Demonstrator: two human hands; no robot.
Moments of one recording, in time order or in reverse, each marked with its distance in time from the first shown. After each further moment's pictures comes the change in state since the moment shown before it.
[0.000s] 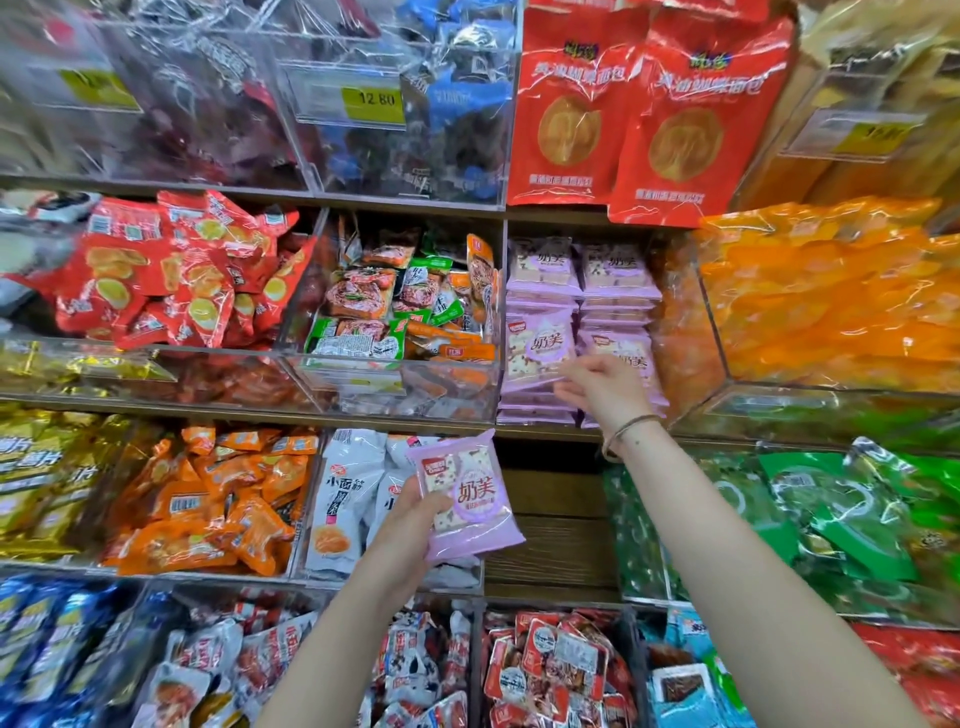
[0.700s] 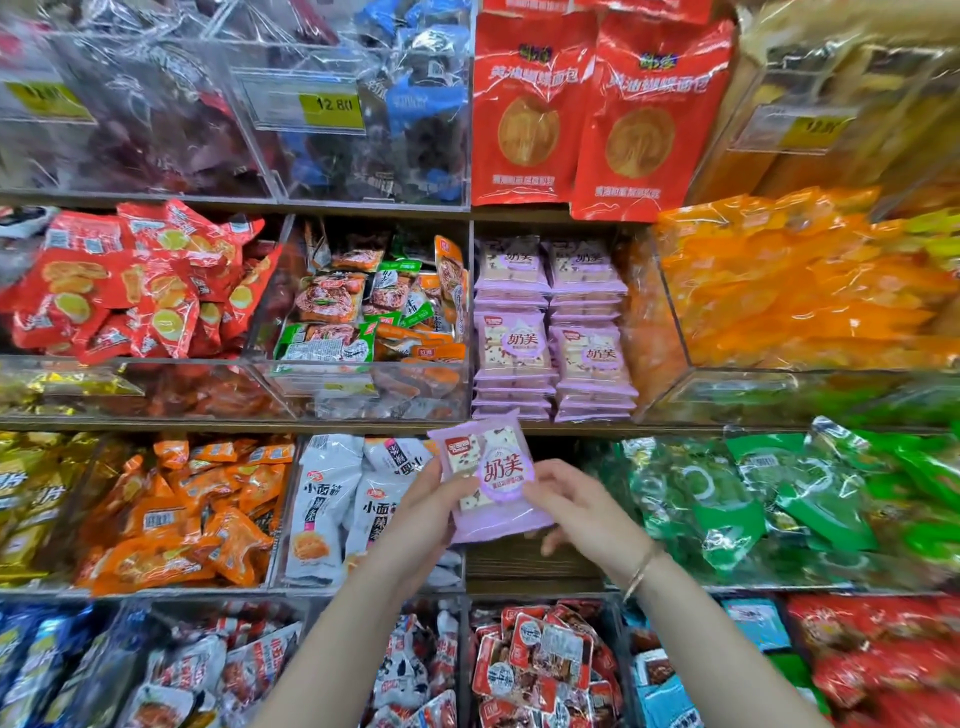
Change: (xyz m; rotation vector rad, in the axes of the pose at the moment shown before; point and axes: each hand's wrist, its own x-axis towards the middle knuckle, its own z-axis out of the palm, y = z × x) left_hand -0.014 0.020 0.042 0.108 -0.174 0.084; right_hand -0.111 0.042 -0.024 -0.243 -0.409 0.085
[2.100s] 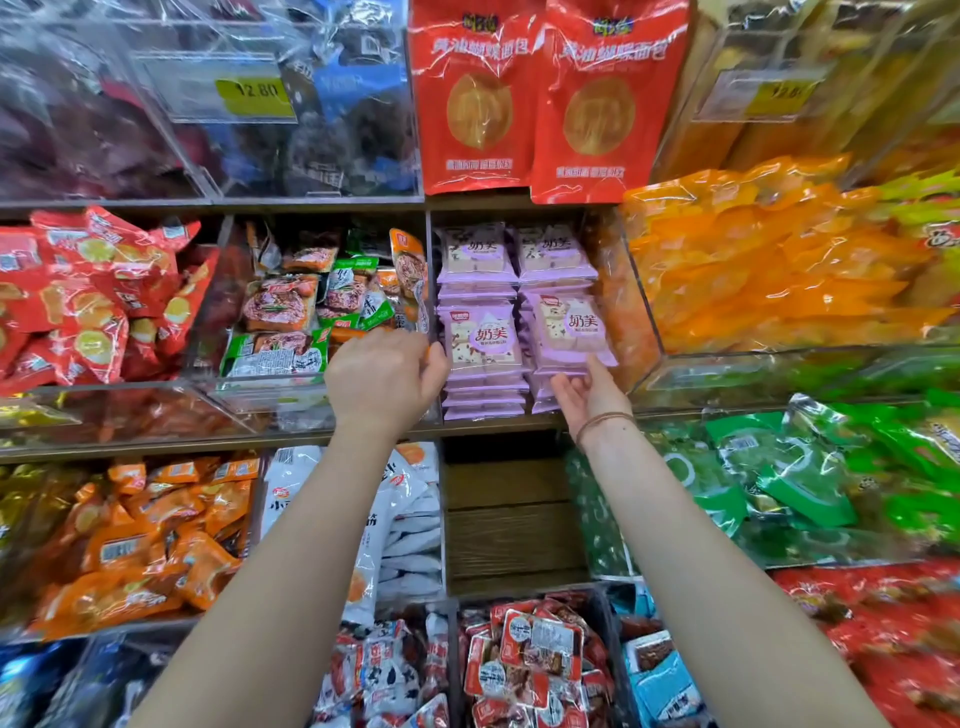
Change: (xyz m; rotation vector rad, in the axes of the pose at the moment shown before) left_hand 0.084 0.095 -0.001 1.611 0.844 1.205; right_hand 0.117 -0.013 -0.065 1.231 0.678 0.107
